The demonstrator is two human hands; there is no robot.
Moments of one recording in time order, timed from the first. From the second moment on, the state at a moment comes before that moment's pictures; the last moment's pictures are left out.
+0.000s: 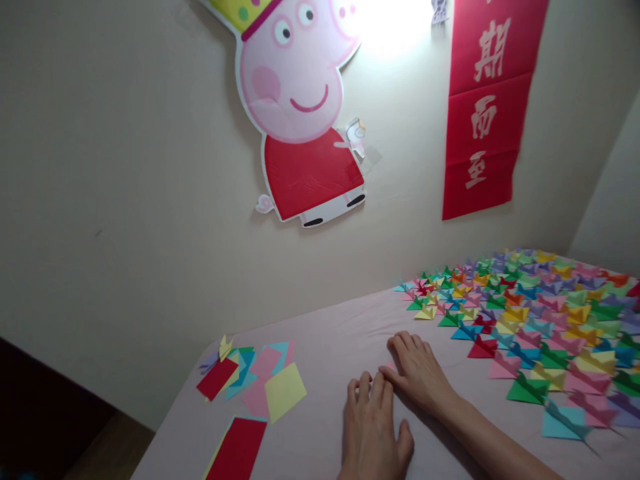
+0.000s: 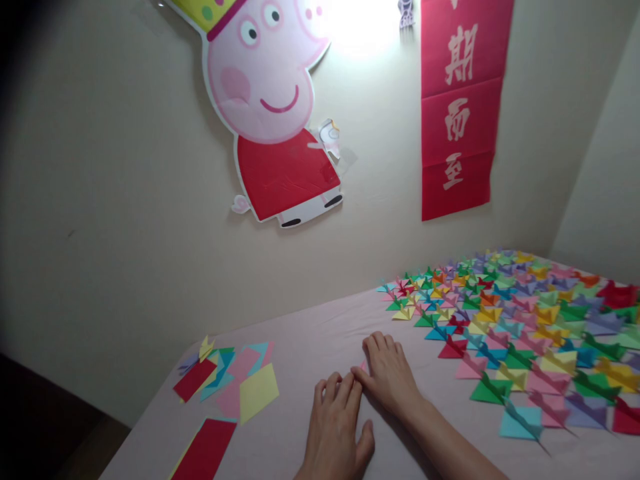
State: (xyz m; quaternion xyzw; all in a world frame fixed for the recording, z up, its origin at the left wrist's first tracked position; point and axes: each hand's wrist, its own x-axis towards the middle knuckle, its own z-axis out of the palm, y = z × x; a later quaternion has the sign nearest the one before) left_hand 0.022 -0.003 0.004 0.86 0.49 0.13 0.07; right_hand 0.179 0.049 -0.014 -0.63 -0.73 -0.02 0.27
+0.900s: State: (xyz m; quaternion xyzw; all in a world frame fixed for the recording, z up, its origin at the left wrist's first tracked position) left_hand 0.004 -0.020 -0.038 0.85 0.52 0.12 0.01; right_hand 0.177 0.055 -0.014 -0.64 -0.73 -0.02 0.24
